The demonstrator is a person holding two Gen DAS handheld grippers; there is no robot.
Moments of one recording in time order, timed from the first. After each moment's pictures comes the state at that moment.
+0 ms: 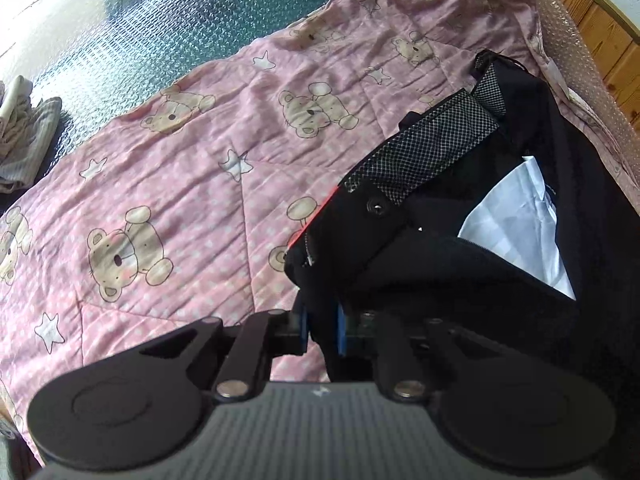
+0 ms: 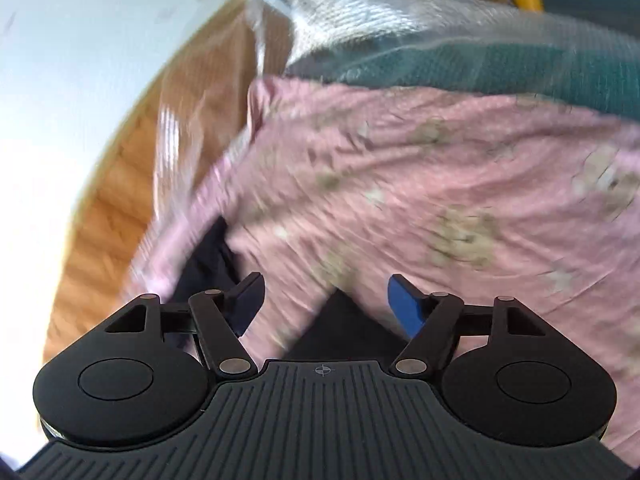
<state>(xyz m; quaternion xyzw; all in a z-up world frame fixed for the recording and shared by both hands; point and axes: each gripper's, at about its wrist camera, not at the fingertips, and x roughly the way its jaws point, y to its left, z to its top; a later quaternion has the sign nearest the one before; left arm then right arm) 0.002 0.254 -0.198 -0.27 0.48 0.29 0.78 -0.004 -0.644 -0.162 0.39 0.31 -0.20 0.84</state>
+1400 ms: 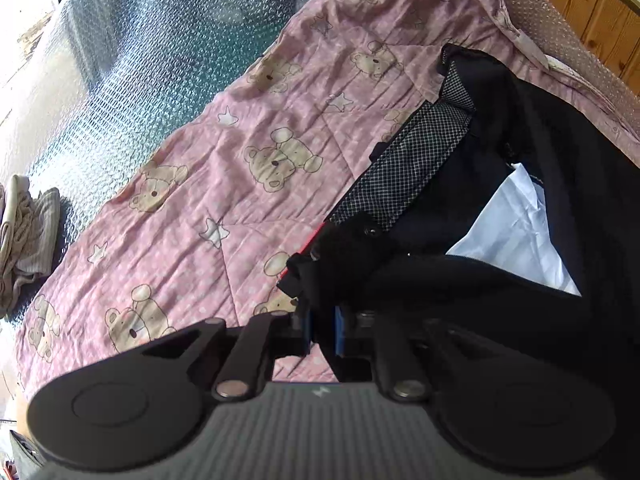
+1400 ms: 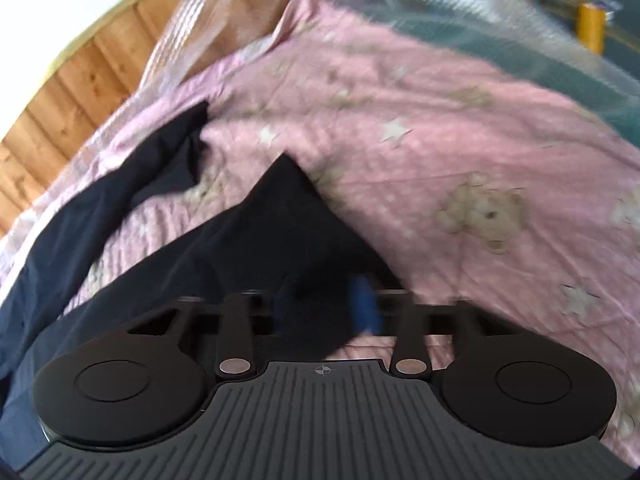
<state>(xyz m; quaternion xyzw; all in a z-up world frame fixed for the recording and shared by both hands) 0.051 0.236 -0.170 -0.17 0.52 0.30 0.79 0.020 -0.610 -0.199 0.26 0.38 -0.16 0.87</state>
